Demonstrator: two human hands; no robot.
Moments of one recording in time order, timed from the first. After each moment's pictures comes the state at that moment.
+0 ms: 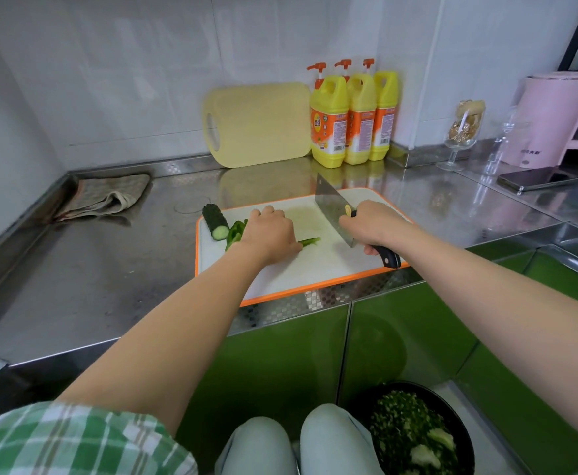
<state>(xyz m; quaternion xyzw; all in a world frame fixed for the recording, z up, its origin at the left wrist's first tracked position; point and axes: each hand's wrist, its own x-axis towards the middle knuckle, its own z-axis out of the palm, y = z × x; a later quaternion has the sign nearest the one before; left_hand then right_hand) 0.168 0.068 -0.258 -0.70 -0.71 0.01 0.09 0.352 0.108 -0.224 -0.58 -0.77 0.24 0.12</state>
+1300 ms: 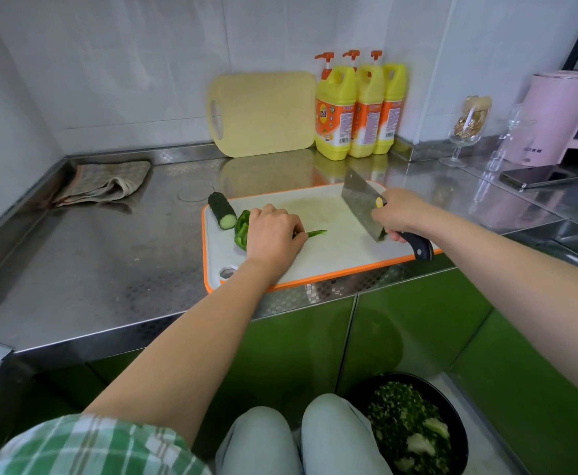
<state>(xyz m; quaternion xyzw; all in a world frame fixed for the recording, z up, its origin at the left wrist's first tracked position) 0.169 0.045 -0.286 -0.65 -0.71 -0.23 0.14 0.369 0.117 -0.219 -0.59 -0.76 0.24 0.12</state>
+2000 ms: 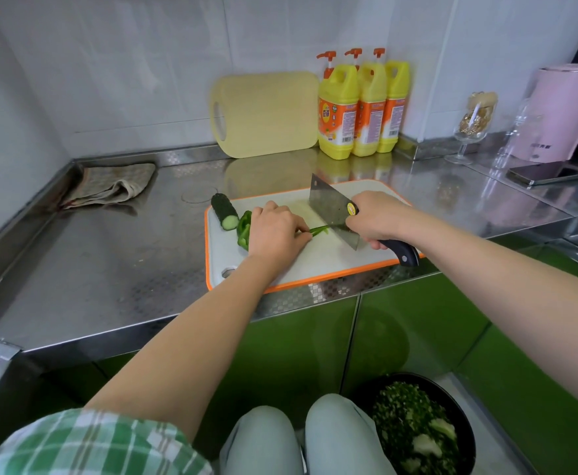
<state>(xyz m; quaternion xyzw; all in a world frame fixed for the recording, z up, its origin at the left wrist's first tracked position) 0.170 0.047 -0.280 -0.66 -0.72 -0.20 0.13 0.340 0.087 -0.211 -0.54 -0.82 0.19 0.05</state>
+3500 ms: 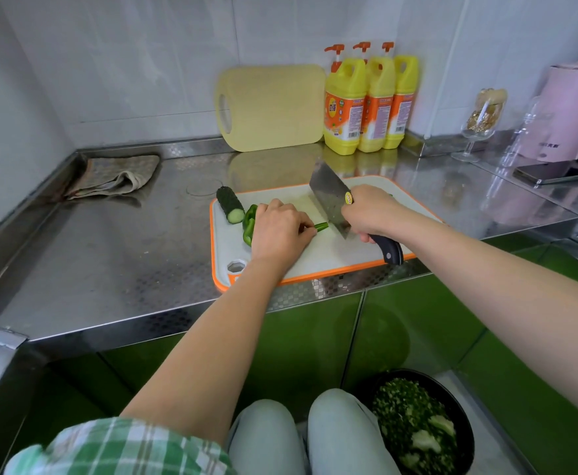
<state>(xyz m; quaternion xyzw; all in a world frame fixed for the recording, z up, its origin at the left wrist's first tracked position) 0.167 0.043 -0.288 -0.65 -0.71 -0.26 0.13 0.318 0.084 -0.214 -0.55 -0.80 0.21 0.08</state>
